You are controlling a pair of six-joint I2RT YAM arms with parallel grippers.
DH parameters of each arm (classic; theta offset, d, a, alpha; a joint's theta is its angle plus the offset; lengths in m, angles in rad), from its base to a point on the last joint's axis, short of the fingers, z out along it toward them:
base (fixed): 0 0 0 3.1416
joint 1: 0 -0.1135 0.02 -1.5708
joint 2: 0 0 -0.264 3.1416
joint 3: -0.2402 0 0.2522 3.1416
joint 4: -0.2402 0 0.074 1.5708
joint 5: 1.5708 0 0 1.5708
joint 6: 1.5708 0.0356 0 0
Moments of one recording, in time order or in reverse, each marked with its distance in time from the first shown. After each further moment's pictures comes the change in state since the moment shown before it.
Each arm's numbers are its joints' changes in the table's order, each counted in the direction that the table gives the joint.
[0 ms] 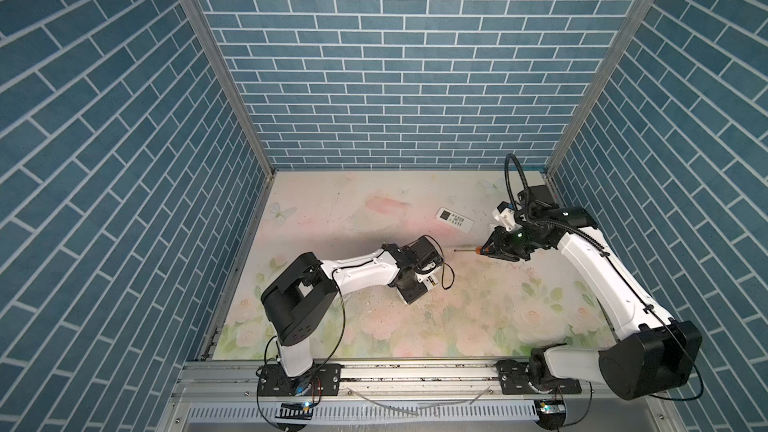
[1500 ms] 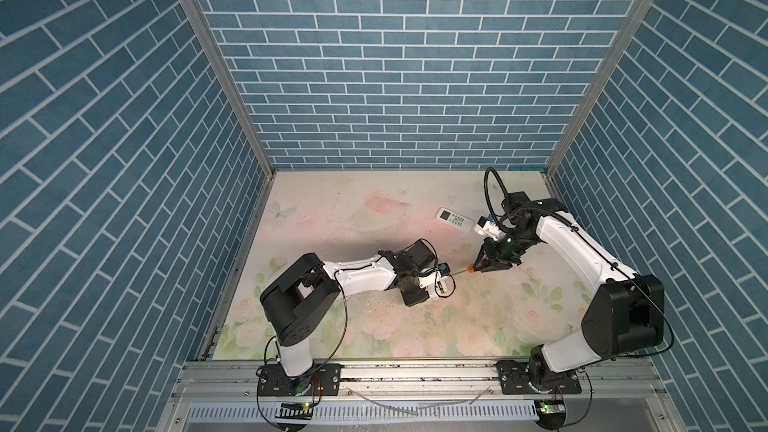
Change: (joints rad) left arm -0.003 0.001 0.096 0.201 0.108 0.210; right arm 0.003 -0.199 0.000 -0.132 -0.076 -0.272
